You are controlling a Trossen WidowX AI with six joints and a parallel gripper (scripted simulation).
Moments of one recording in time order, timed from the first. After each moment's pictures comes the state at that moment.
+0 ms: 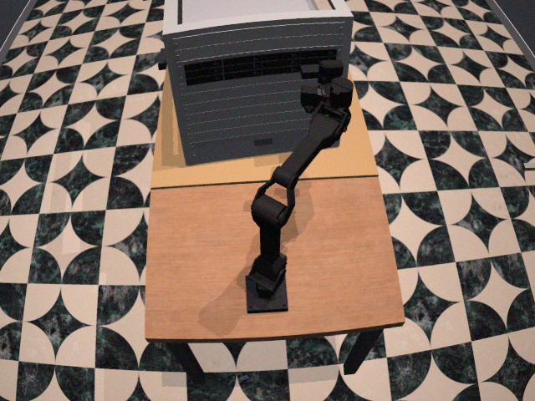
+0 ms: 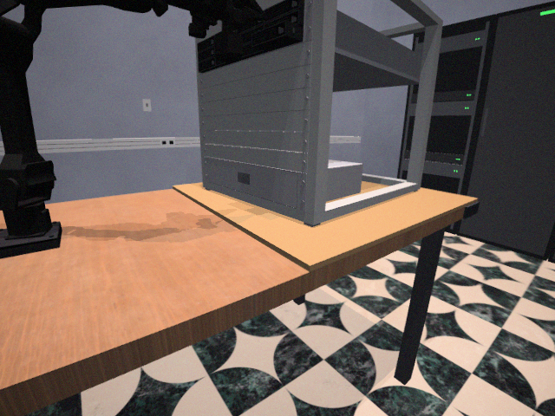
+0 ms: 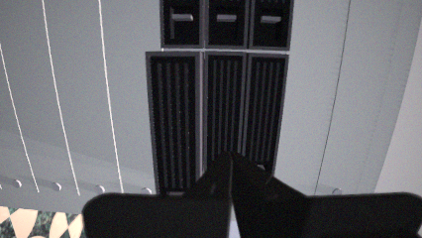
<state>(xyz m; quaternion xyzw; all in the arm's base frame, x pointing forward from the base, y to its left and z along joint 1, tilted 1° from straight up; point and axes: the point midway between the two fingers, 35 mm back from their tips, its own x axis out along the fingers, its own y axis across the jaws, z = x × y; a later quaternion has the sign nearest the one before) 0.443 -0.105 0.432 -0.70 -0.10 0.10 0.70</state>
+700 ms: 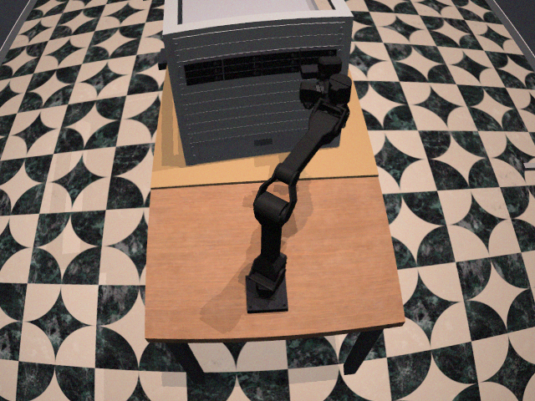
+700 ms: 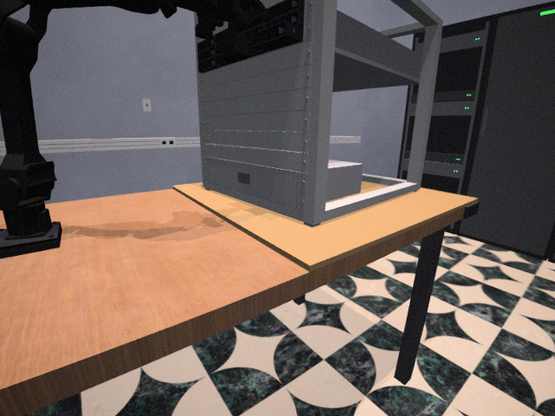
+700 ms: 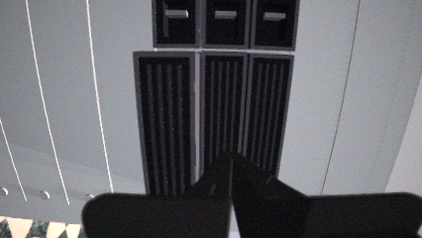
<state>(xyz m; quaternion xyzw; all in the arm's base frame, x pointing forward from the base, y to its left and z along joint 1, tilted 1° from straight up) 0.456 -0.101 0.434 -0.70 -0.11 0.10 0.70</state>
